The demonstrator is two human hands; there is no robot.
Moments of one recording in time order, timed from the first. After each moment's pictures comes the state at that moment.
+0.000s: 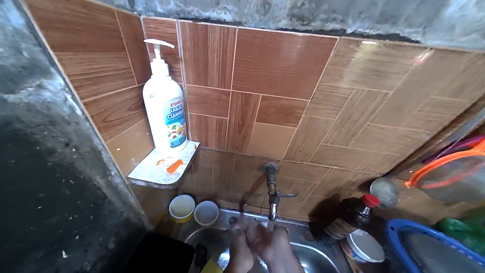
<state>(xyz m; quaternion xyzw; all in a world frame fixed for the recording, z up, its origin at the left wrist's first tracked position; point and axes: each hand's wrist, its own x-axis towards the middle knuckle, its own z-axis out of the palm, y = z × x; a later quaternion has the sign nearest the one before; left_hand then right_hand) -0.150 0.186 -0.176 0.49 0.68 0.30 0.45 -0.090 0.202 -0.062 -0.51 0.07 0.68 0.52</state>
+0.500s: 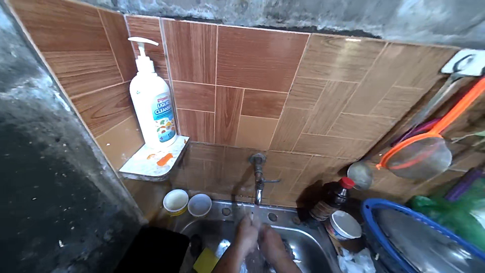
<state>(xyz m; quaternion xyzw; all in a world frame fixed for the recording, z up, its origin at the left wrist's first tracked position) -0.125 0.196 -0.142 0.48 0.62 0.34 0.52 -0.019 0.186 -0.118 -0.66 -0.67 0.34 0.02</state>
